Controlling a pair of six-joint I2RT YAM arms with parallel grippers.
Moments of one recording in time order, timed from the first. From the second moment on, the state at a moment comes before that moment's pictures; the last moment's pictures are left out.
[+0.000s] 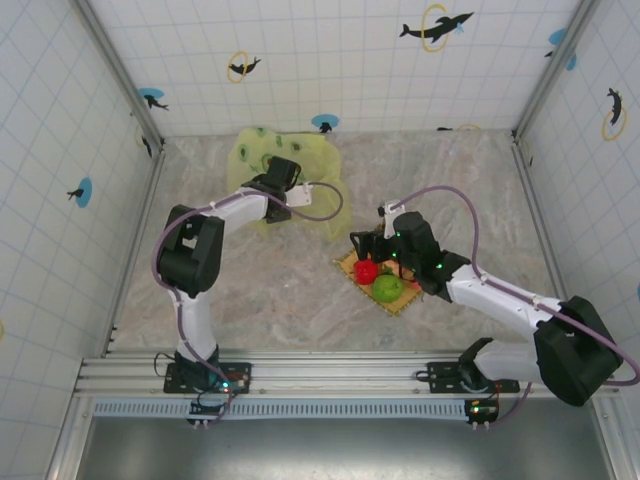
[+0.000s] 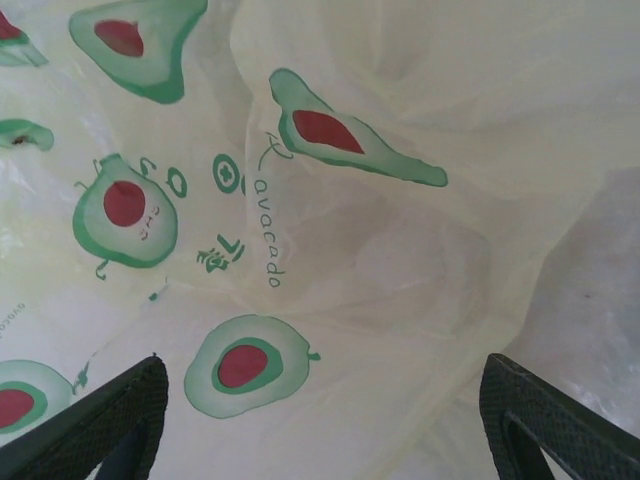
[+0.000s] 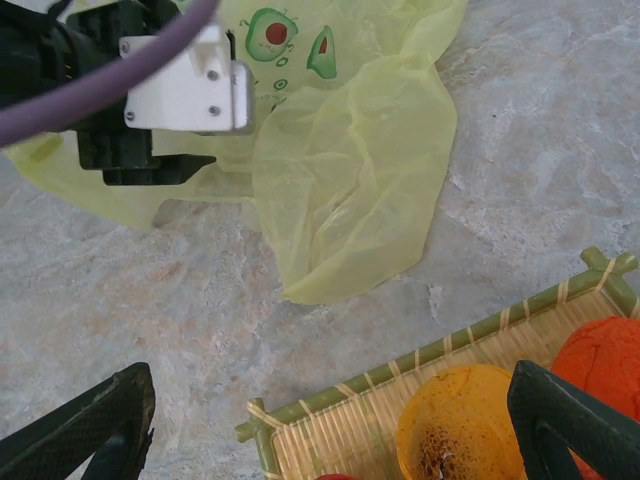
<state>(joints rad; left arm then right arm) -0.43 2.01 1.36 -0.32 -0.33 1.10 0.69 1.23 0.64 0.07 0.02 0.36</state>
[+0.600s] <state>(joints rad) -0.39 2.05 1.35 -0.14 -0.39 1.07 0.69 1.20 0.62 0.07 0.01 0.39</state>
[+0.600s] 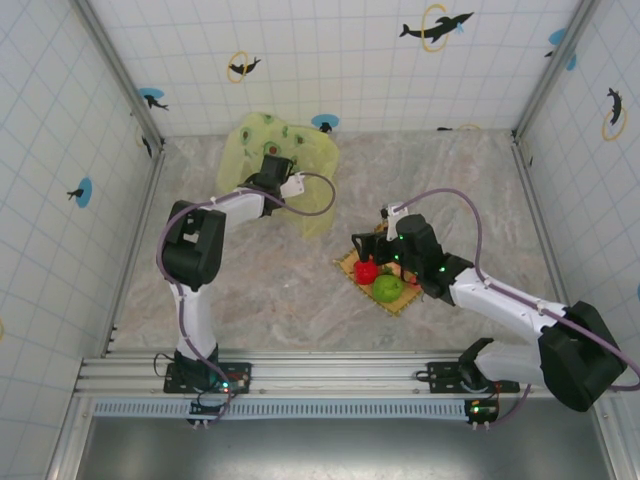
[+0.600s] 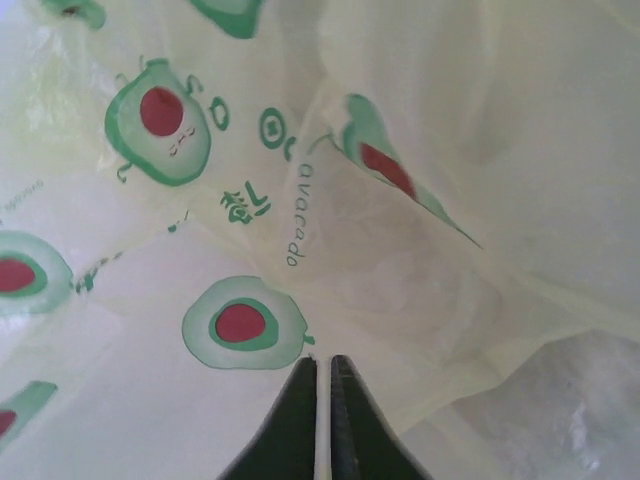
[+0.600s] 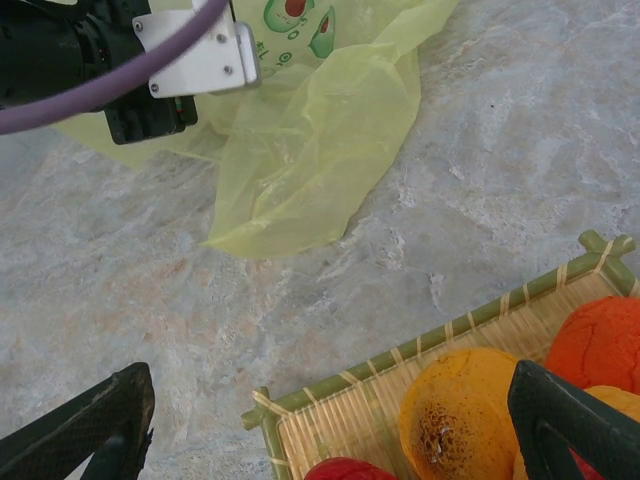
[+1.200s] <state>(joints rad) -0.35 1.55 1.09 -0.04 -0.11 0.37 0.90 1.76 0.99 0.12 0.12 0.18</state>
